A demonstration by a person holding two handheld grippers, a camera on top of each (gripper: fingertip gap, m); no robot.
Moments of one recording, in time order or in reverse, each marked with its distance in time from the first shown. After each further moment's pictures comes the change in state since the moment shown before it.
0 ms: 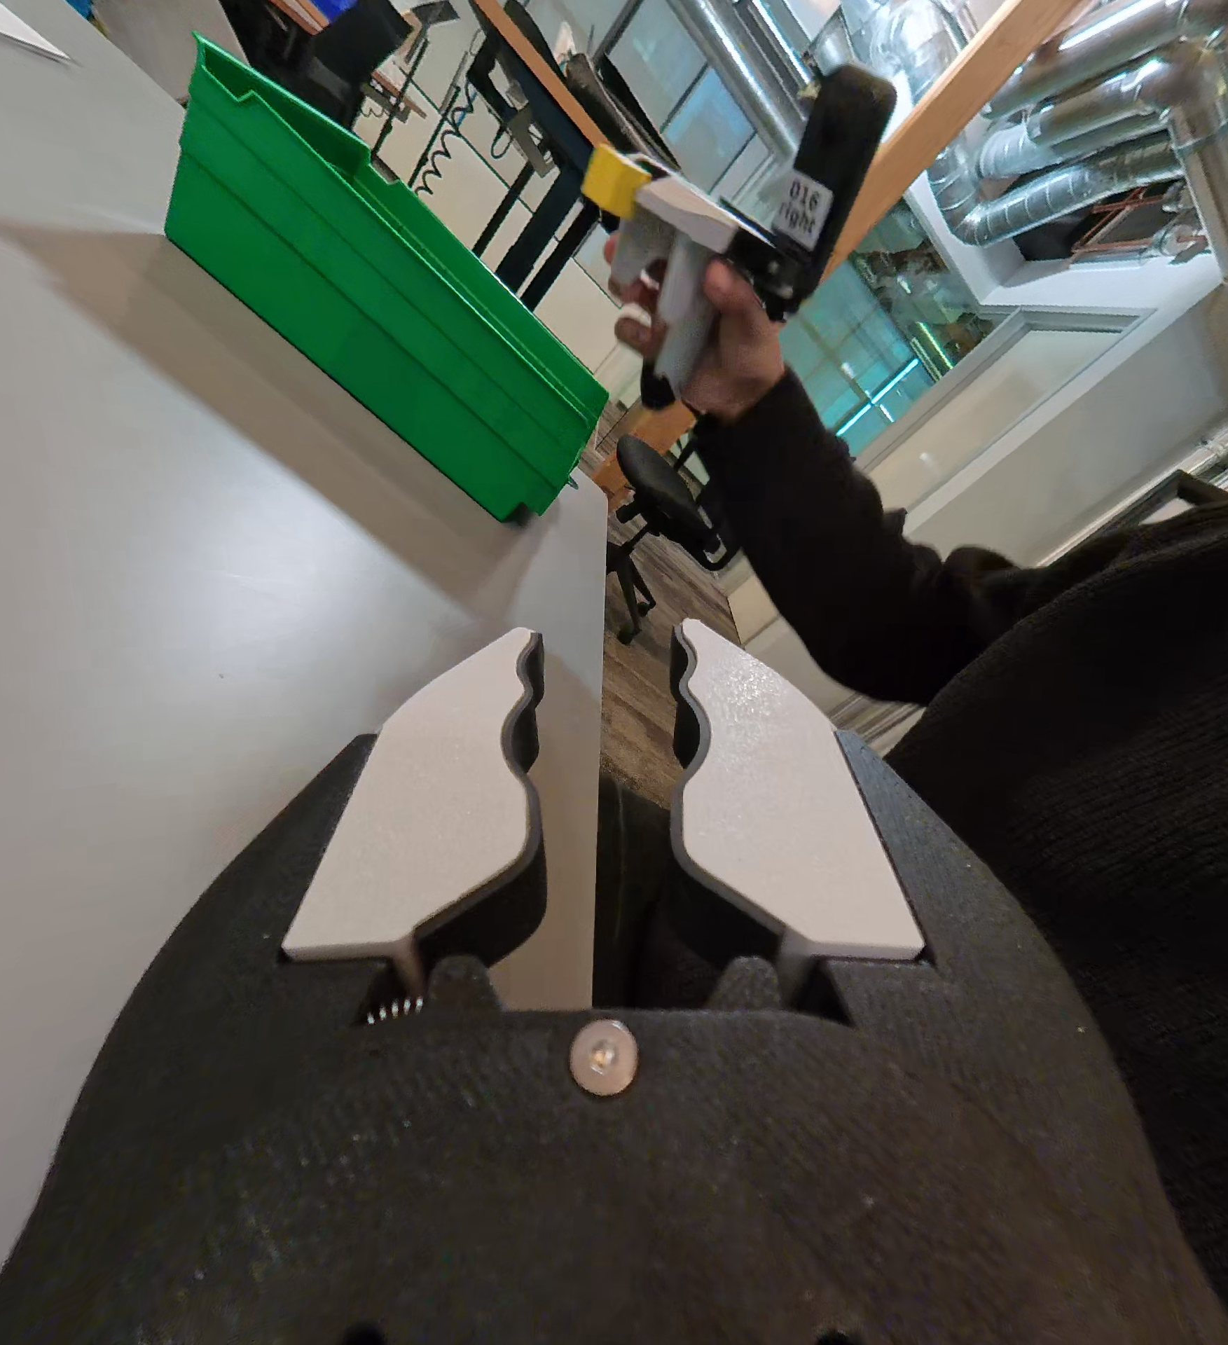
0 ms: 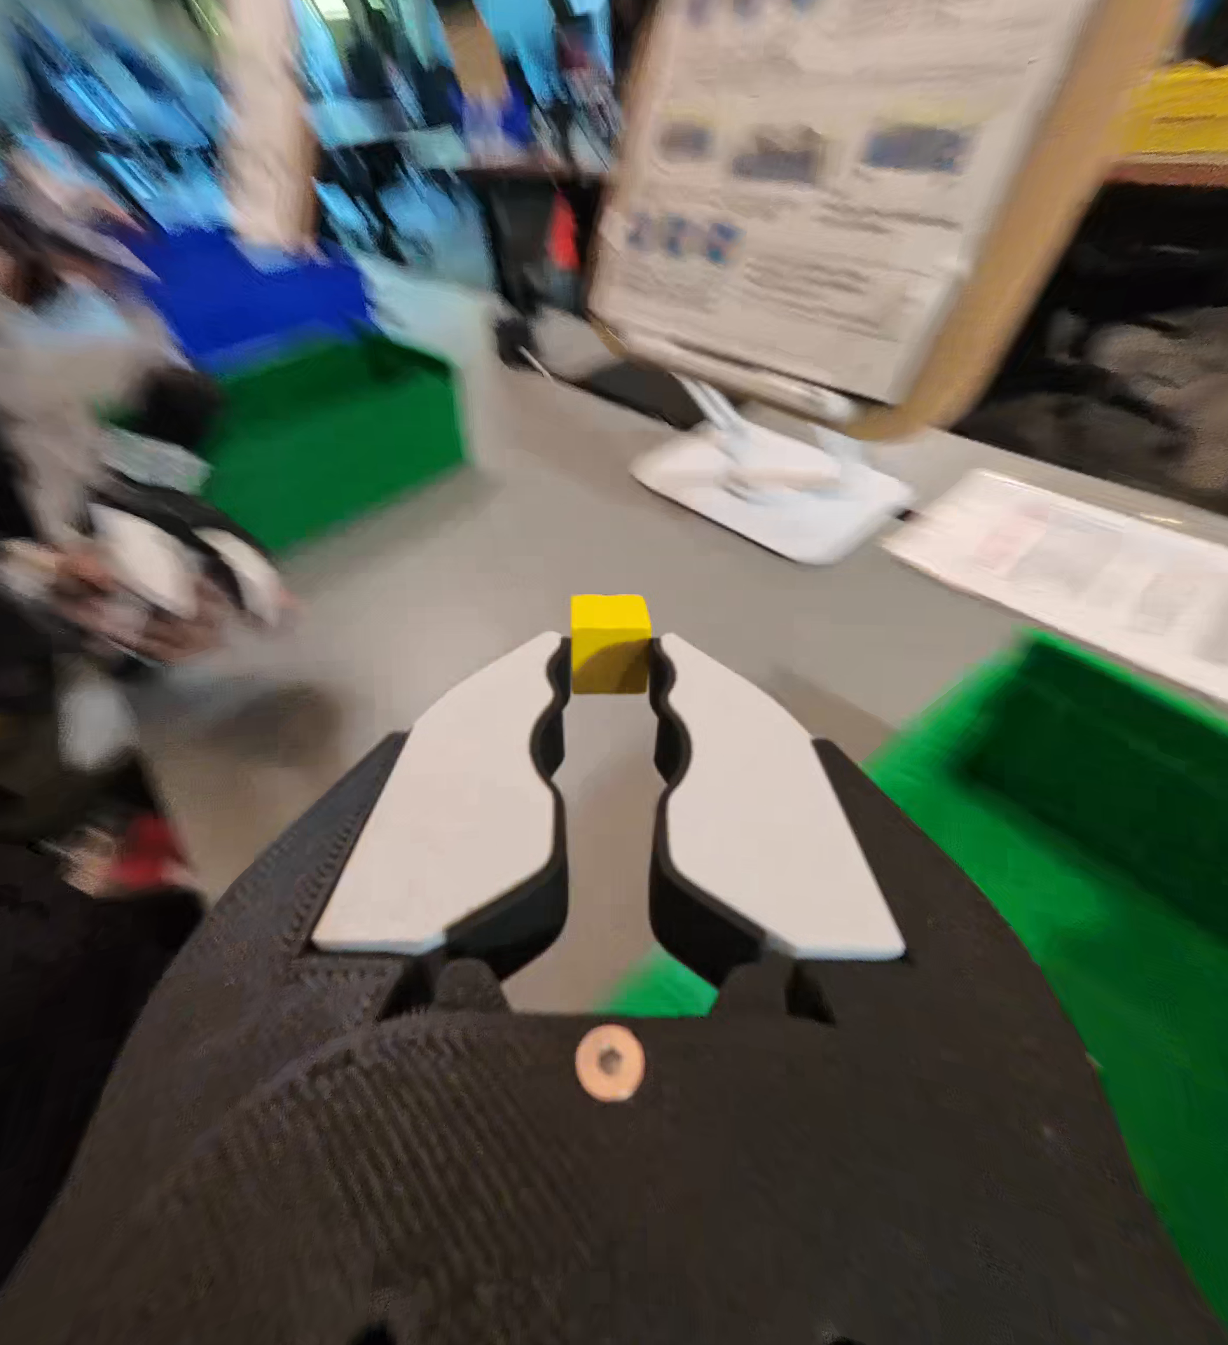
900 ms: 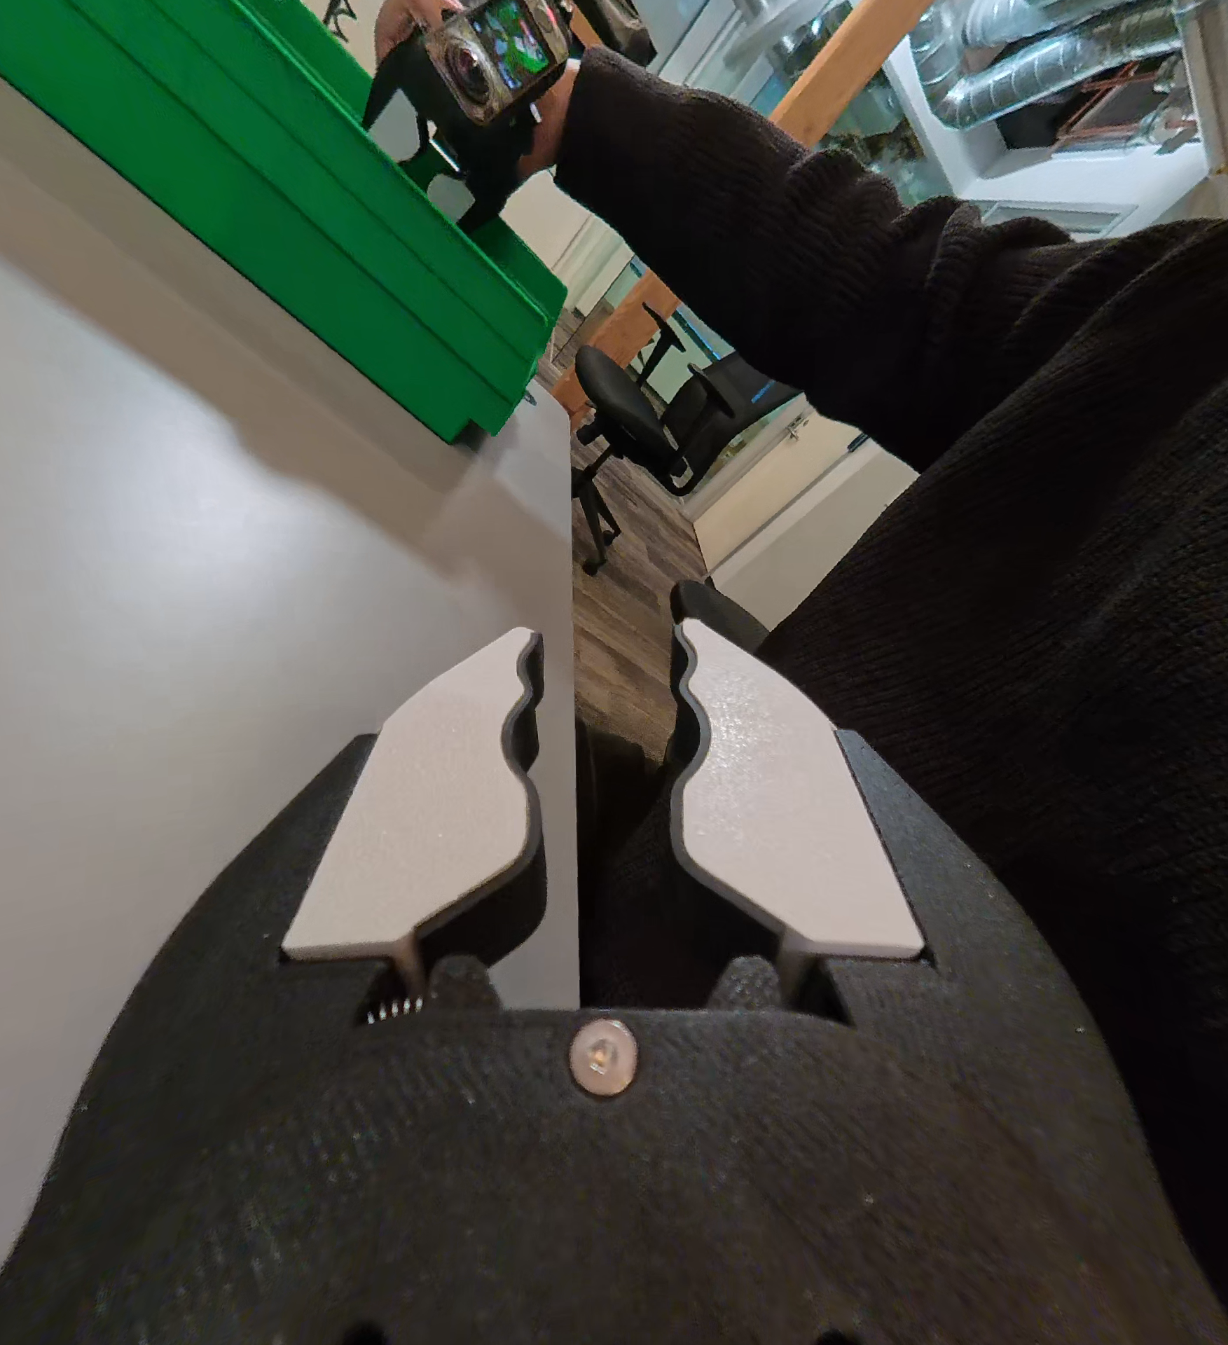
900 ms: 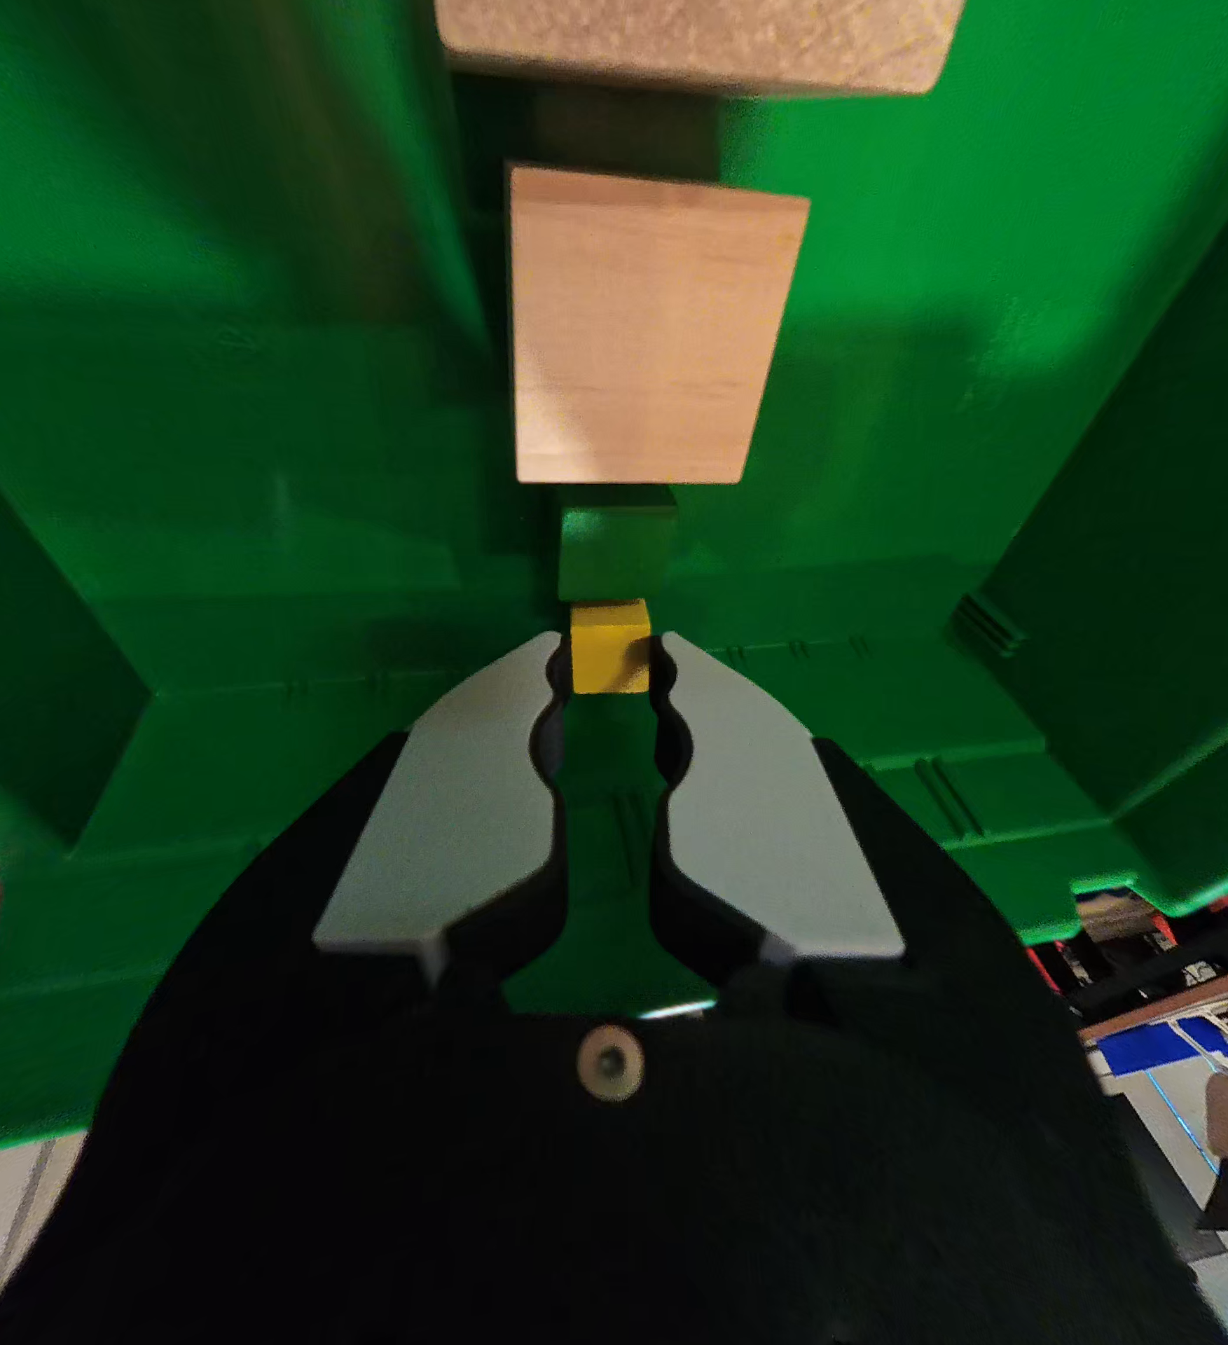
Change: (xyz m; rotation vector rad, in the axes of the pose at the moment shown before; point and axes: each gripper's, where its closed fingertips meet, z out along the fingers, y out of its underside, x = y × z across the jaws) left arm 0.005 0.028 0.024 -0.124 0.065 -0.010; right arm 0.198 0.199 -0.074 -1.391 -0.201 -0.838
